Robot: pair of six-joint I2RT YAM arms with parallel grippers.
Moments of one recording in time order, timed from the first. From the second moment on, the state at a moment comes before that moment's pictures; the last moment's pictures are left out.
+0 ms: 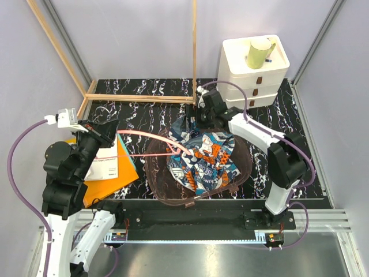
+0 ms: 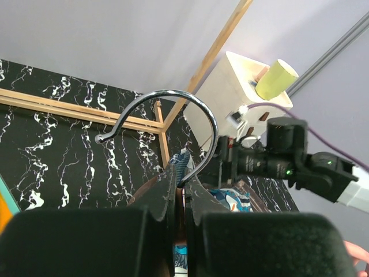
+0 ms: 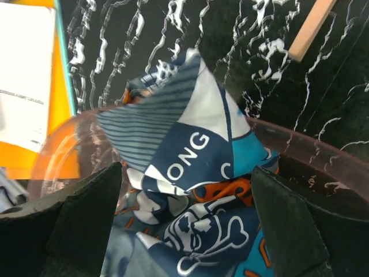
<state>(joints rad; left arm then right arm) -0.18 0.54 1.06 -0.49 0.10 -0.52 0.58 1.79 1.40 -0.32 -0.23 0.46</state>
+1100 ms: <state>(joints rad) -0.18 0.60 1.06 -0.48 0.12 -0.54 0.71 1.46 0.94 -0.19 -0.37 0.50</state>
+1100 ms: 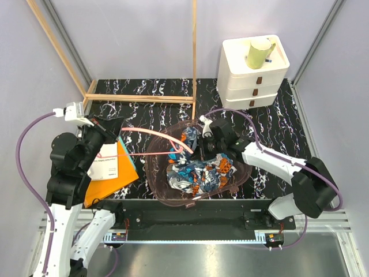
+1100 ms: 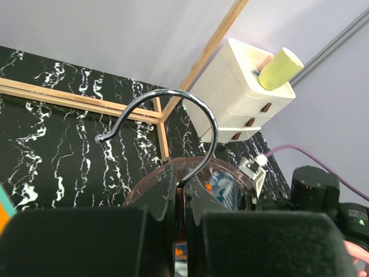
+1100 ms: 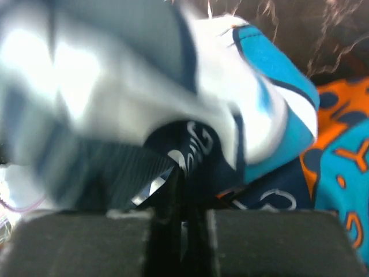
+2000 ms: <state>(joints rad) -0.20 0.74 1.06 -0.36 0.46 -0.25 0.70 1.20 1.32 -0.60 -0.45 0.56</state>
